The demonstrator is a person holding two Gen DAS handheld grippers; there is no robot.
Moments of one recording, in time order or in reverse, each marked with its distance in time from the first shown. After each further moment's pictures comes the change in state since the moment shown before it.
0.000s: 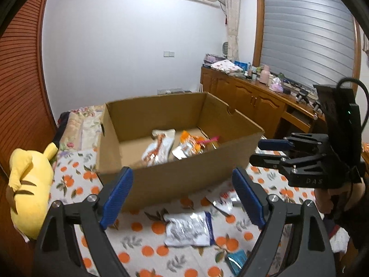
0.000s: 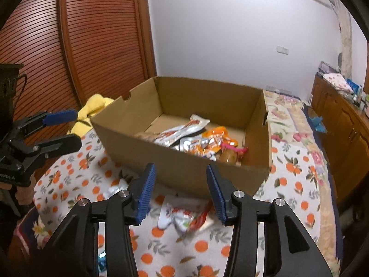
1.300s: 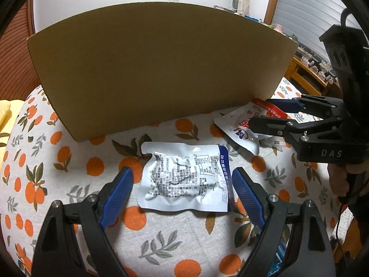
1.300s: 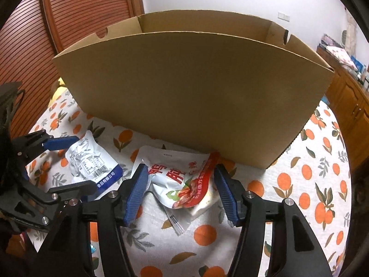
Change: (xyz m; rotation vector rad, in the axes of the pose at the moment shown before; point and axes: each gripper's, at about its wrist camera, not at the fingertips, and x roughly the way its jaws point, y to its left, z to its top) left arm 0.095 -0.003 -0.084 -0.058 0.311 0.006; right arm 0.085 -0.009 -0.051 0.023 0.210 -0.031
